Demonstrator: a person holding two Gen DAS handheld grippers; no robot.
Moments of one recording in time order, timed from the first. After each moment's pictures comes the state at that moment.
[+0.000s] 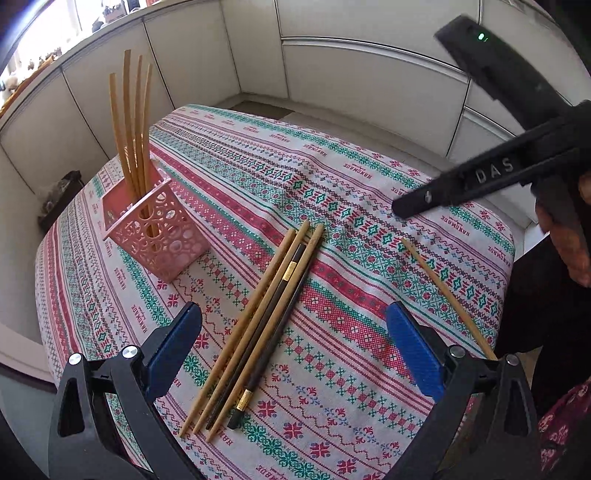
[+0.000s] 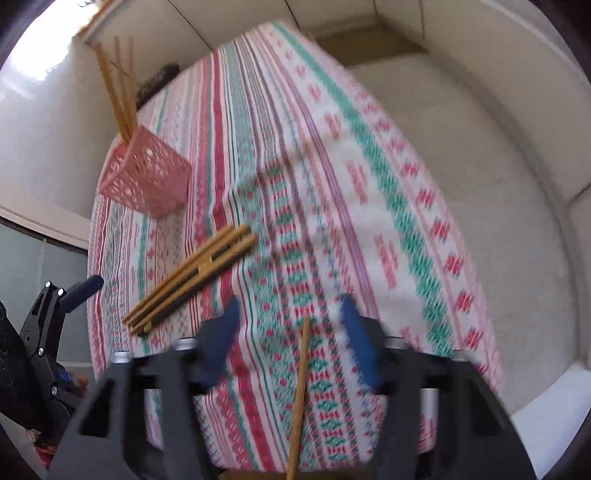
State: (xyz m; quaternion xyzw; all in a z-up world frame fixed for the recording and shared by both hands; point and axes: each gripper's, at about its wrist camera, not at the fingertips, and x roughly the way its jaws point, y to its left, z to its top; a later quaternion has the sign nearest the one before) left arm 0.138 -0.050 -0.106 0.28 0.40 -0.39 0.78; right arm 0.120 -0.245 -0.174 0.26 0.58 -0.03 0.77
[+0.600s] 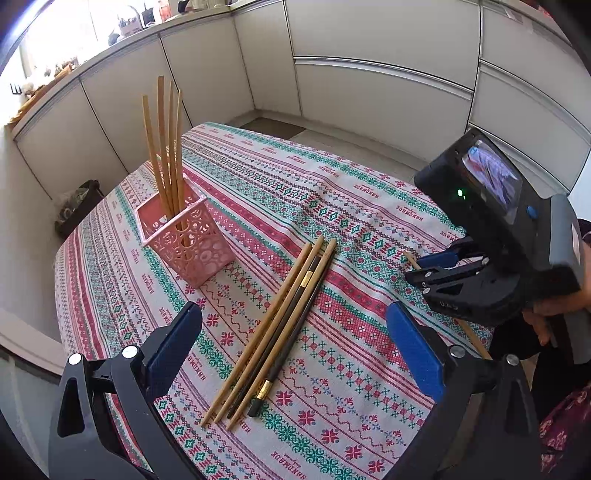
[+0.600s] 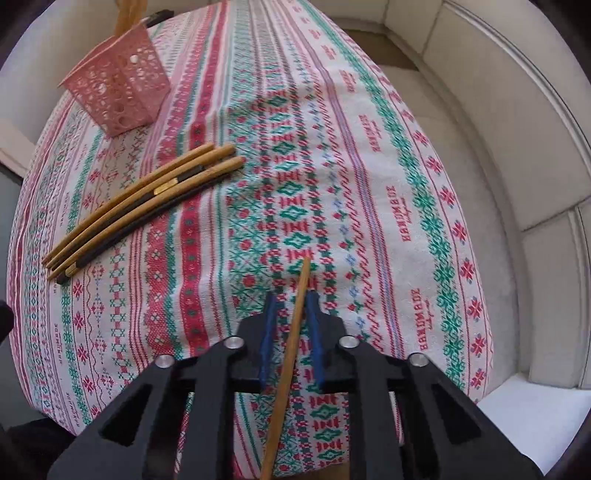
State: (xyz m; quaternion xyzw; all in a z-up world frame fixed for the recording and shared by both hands) left arm 0.129 -0.034 -0.079 0.27 0.37 -0.37 0.81; right arm 0.110 -0.168 -0.206 0.07 0.60 -0.10 0.79
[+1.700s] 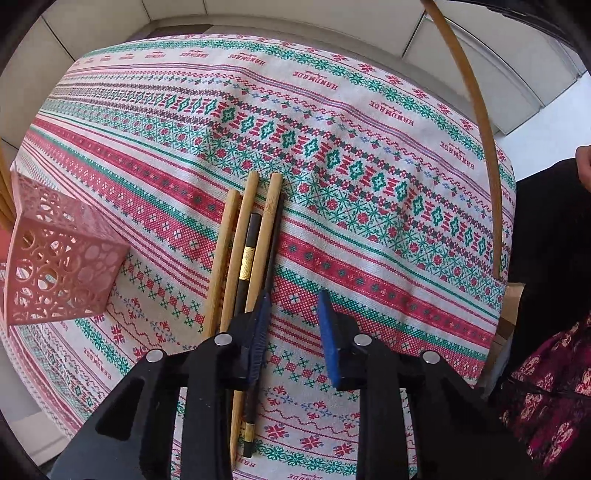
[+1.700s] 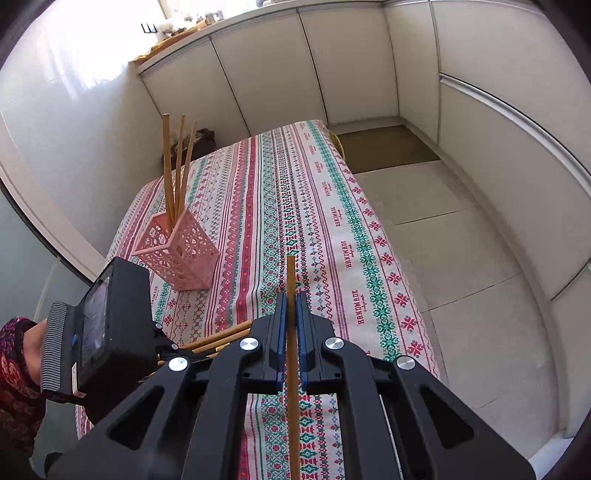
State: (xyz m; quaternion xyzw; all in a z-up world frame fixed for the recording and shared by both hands) left arm 0.188 -0.125 -0.169 0.39 0.54 -0.45 0.60; right arm 0.128 -0.242 -0.099 0.16 0.41 -0.04 0.90
